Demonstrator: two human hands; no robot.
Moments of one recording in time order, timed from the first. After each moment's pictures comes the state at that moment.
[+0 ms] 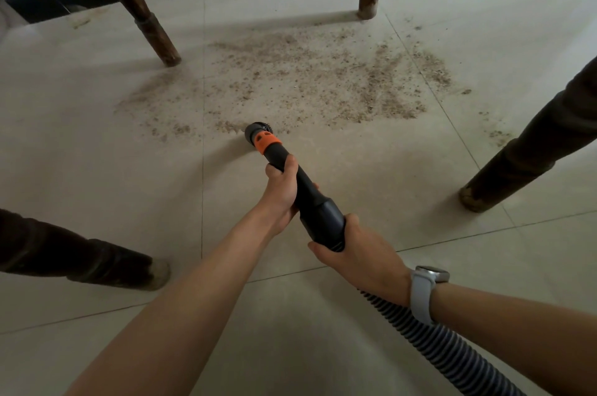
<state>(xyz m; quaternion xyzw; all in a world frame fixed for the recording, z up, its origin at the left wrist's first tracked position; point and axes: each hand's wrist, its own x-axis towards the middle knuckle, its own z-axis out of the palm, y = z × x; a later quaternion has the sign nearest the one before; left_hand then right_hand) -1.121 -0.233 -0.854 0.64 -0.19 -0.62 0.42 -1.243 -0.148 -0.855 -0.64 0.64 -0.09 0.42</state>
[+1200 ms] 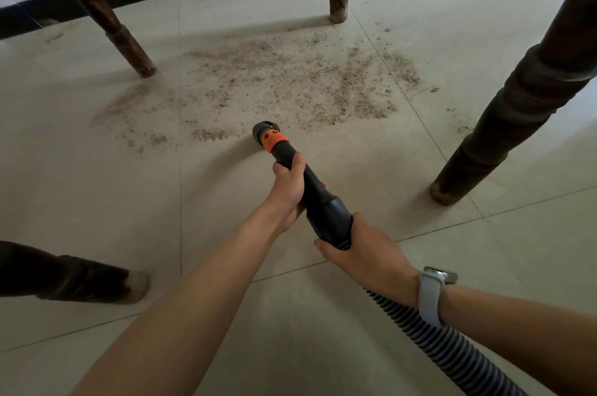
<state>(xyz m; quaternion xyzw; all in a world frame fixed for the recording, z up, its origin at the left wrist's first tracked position) -1.173 -0.235 -0.848 0.62 -0.21 -0.65 0.39 -1.290 -0.140 -0.844 -0.60 0.67 -0.09 0.44</state>
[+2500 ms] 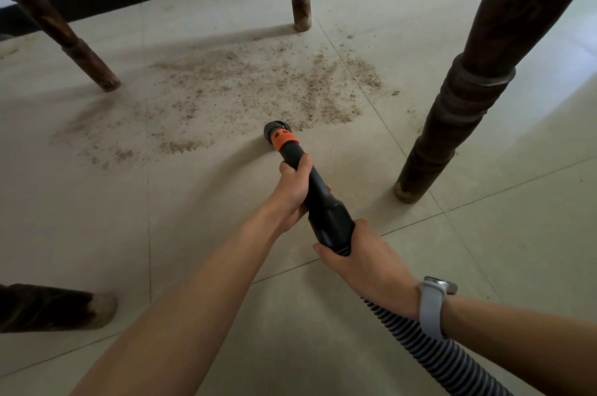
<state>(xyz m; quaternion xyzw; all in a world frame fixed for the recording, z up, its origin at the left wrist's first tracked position) -1.231 -0.235 -0.838 0.60 -0.26 -0.68 0.33 -1.330 -0.124 -0.841 -0.55 0.72 -0.10 0.41</state>
